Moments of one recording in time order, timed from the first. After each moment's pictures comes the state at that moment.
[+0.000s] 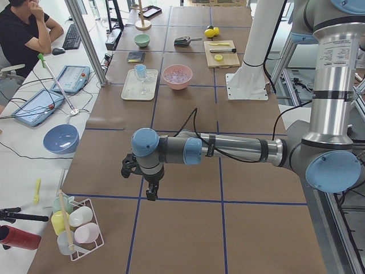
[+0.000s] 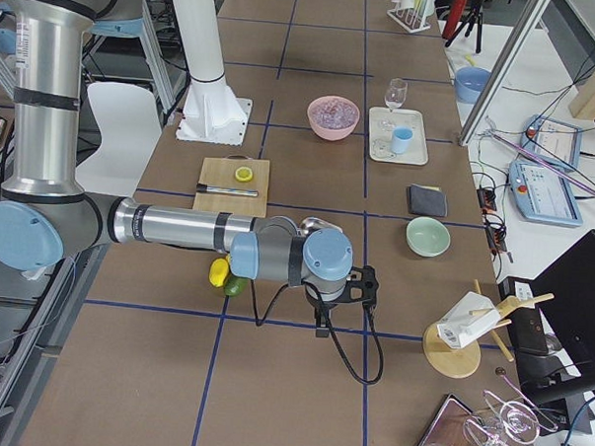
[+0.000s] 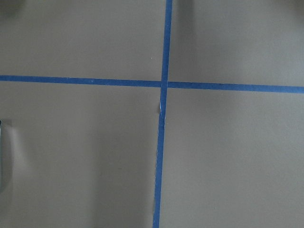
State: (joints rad) left arm -1.56 -1.57 -1.65 -1.51 -2.34 0.09; right arm 1.62 -1.66 1.65 -1.54 2.43 -0.06
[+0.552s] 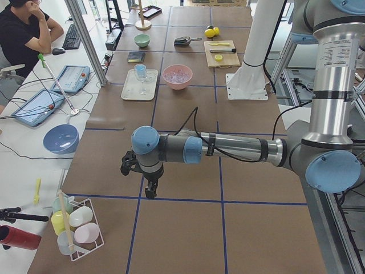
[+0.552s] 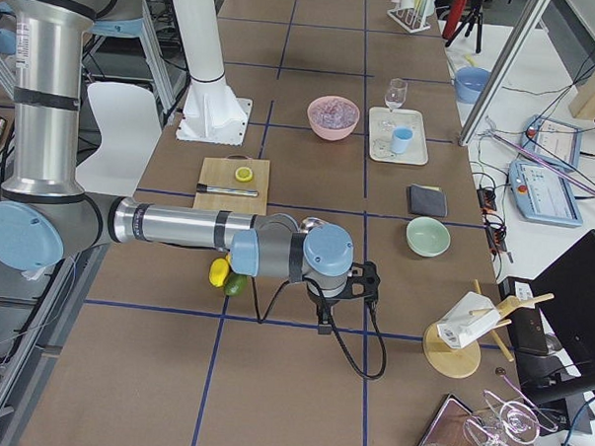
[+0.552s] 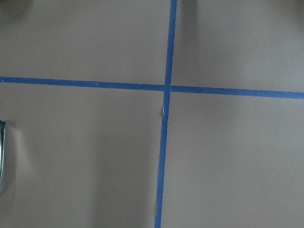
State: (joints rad) left arm -1.56 -1.58 -1.67 -1.53 -2.36 0.09; right arm 1.62 -1.66 1.66 -1.54 2.43 -0.07
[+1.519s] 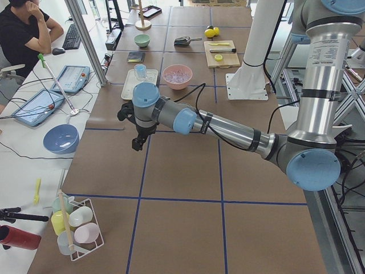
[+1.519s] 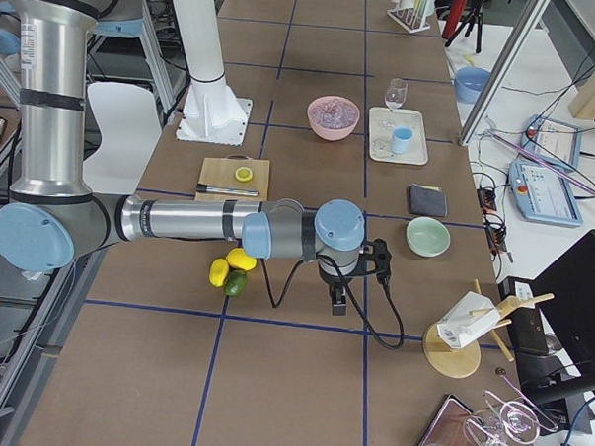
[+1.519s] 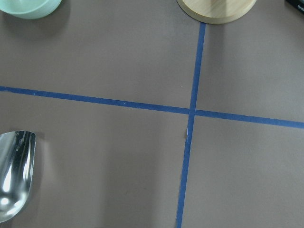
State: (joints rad) left arm -1.39 -1.66 -1.83 -1.78 -2.44 0.10; right arm 1.60 -1.62 1.72 -1.54 2.44 -0.05
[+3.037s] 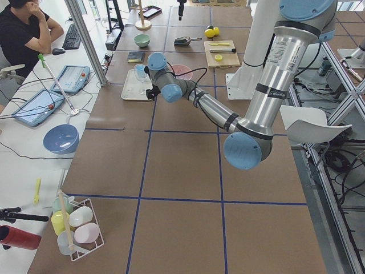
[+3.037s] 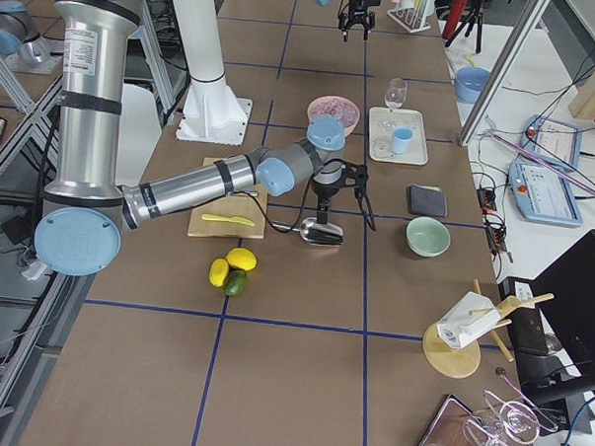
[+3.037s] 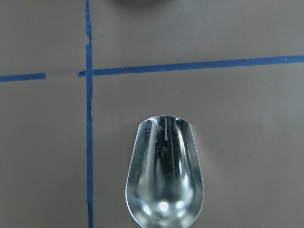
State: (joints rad) left arm -0.98 -1.91 -1.79 -1.95 -2.36 0.07; right arm 1.05 -1.72 2.00 -1.23 2.25 0.81
